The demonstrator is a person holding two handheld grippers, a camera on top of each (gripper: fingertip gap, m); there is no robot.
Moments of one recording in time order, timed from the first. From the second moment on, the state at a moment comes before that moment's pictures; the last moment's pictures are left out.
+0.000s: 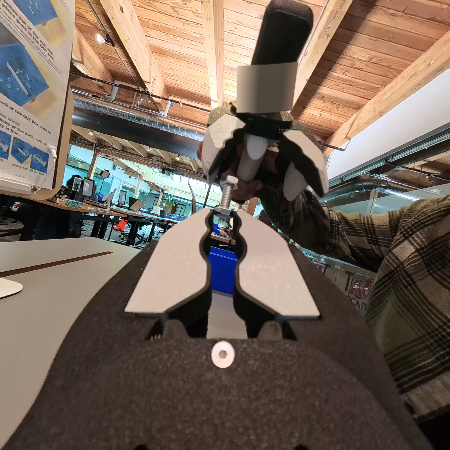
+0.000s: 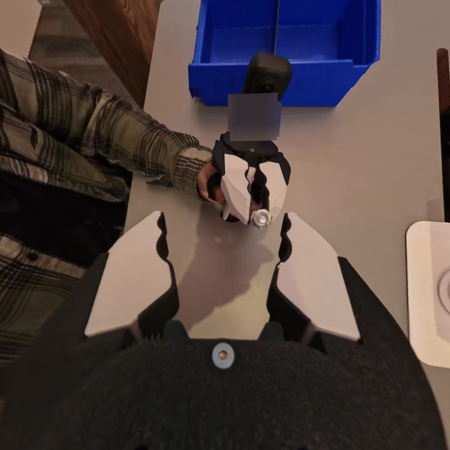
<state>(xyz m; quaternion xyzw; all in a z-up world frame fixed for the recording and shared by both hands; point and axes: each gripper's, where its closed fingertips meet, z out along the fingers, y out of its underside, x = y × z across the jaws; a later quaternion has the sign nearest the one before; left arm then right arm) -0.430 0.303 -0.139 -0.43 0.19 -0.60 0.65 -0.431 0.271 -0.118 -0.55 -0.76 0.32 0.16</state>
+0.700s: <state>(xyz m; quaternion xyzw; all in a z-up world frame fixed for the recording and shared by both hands) -0.431 0.304 -0.139 -0.44 0.18 -0.59 0.65 -0.429 0.267 -0.118 -0.55 -0.76 0.31 0.16</state>
